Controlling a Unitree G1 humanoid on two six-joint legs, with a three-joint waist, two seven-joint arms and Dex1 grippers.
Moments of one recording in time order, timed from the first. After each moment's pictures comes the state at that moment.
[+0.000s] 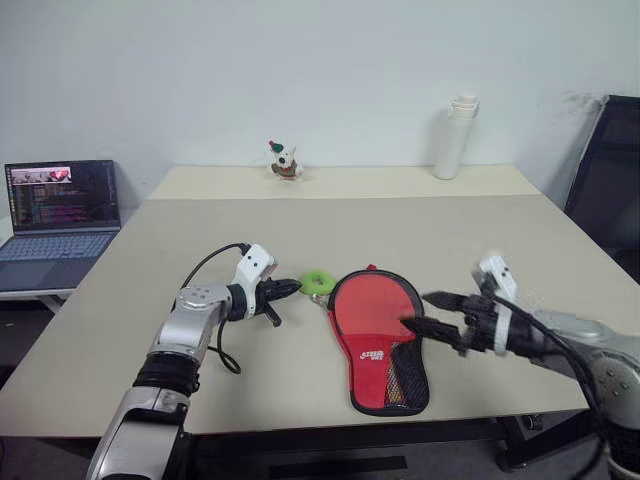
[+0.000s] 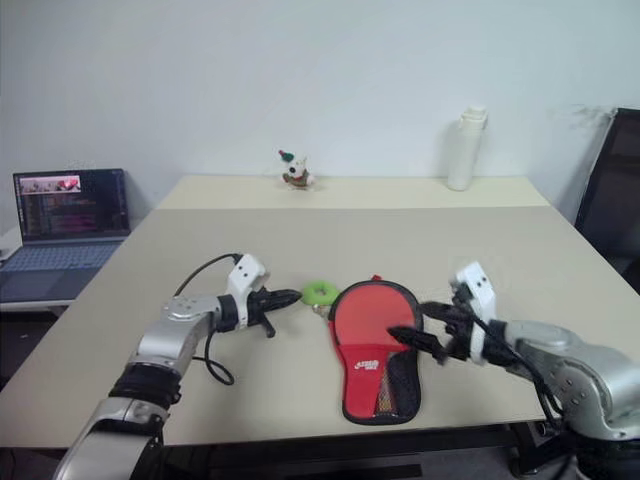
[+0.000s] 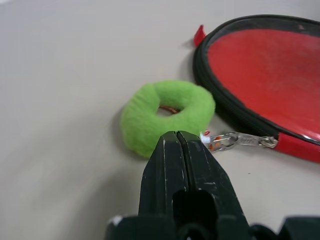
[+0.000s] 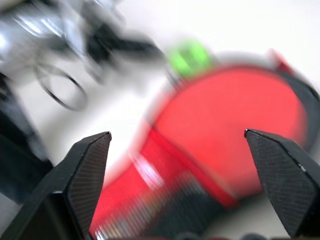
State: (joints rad) left arm -0.70 0.51 -0.05 0.53 -0.16 0.26 -0.92; right arm -0.41 -0.55 -0.18 -0.50 0.82 1.16 0.57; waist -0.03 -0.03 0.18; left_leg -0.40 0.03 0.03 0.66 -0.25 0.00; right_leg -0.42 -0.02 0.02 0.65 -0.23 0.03
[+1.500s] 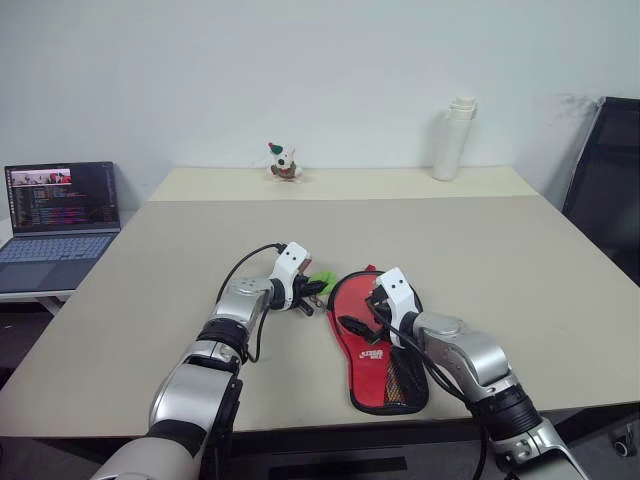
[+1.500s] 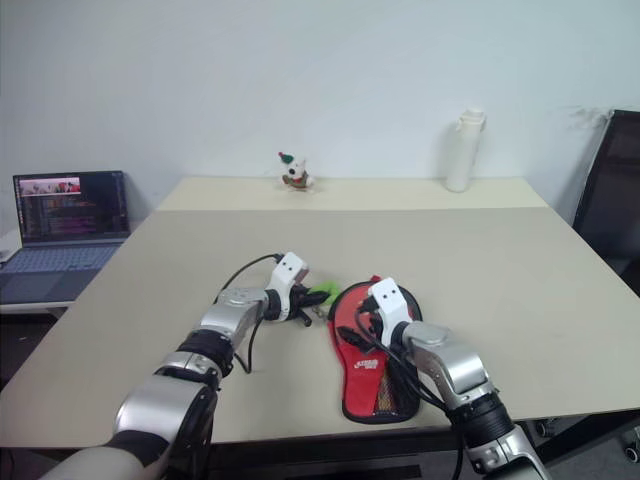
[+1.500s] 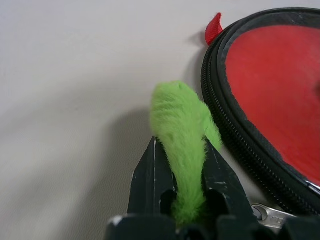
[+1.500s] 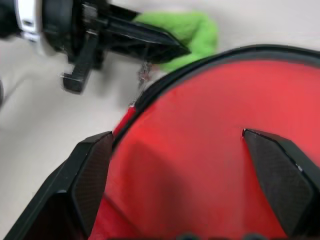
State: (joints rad) left arm -0.98 0.32 -0.07 1.07 -0.02 0.11 -0.82; right arm -0.55 -0.22 0.25 0.07 0.27 0.71 0.41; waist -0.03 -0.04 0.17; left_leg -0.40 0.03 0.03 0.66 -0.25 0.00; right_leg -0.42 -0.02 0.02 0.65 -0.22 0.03
